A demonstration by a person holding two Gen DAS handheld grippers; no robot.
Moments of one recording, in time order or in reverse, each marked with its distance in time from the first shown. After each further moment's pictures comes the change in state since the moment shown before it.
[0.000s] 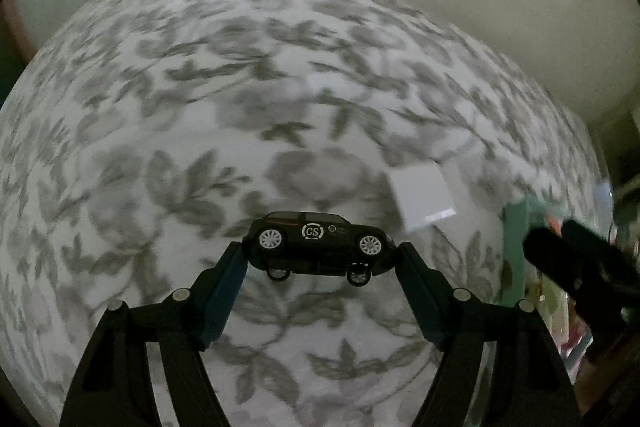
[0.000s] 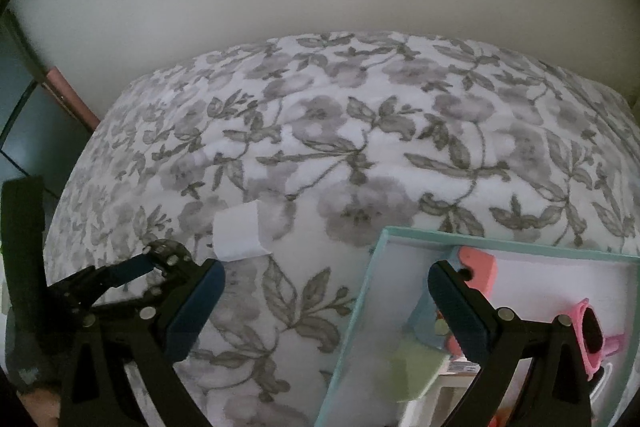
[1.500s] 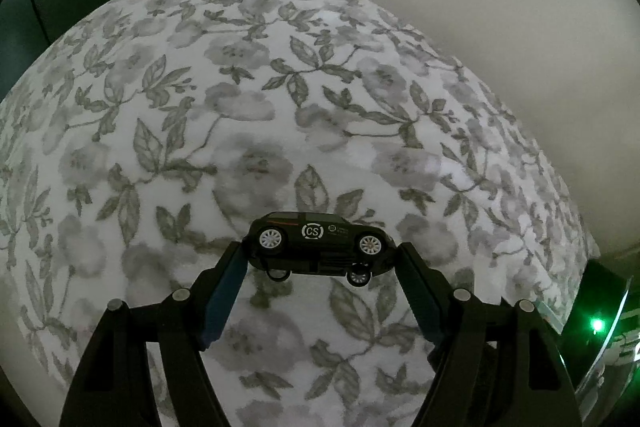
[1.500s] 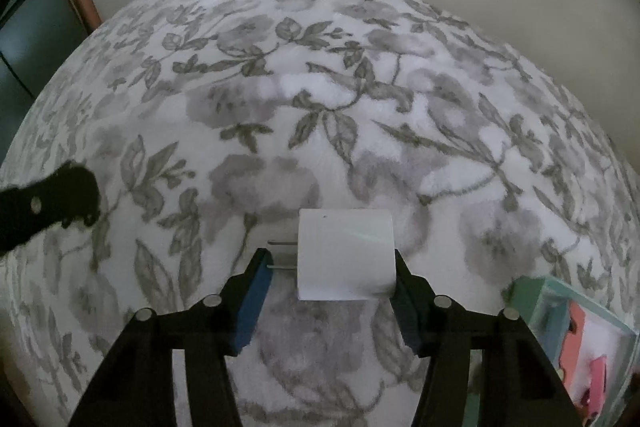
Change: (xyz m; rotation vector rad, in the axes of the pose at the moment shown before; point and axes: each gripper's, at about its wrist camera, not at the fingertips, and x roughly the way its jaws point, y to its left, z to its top) left arm -0.040 0.085 -0.001 -0.358 -0.092 0.062; right arm 0.075 0.103 -0.004 -0.278 0.128 -0.126
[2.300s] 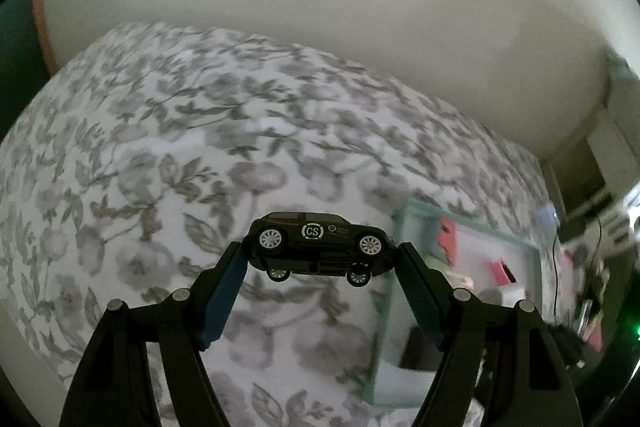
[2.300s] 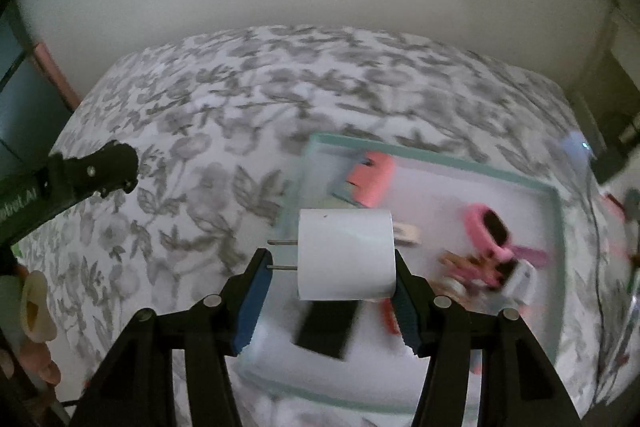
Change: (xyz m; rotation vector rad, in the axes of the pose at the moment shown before) left arm -0.088 -0.125 -0.104 0.351 -0.071 -0.152; right arm -0.146 -0.116 -0.127 0.267 -0.089 -0.031
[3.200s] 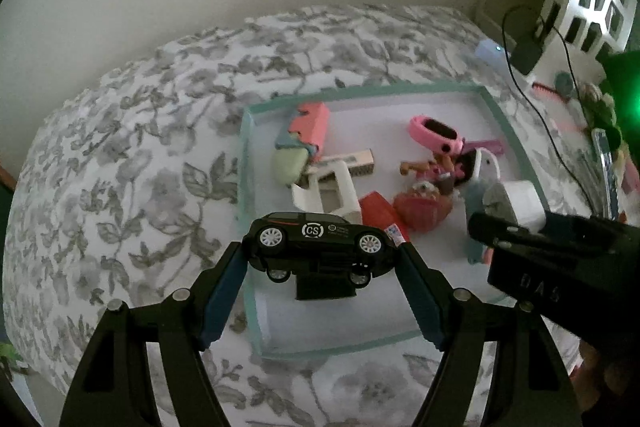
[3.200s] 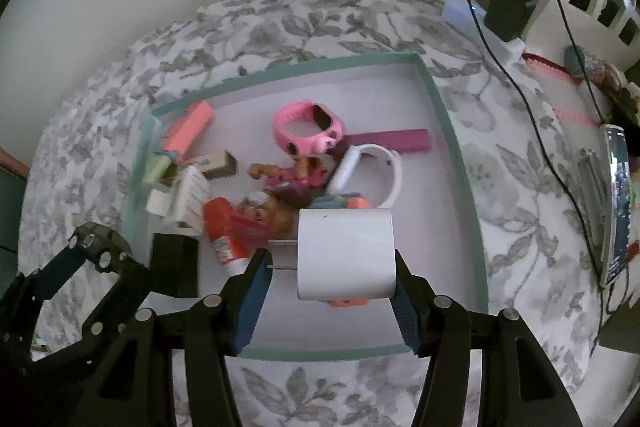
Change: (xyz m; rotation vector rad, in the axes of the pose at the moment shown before) left arm 0.030 -0.146 -0.086 0.462 0.128 0.037; right arm 0.004 -0.131 -0.059 0.323 0.131 -0.080
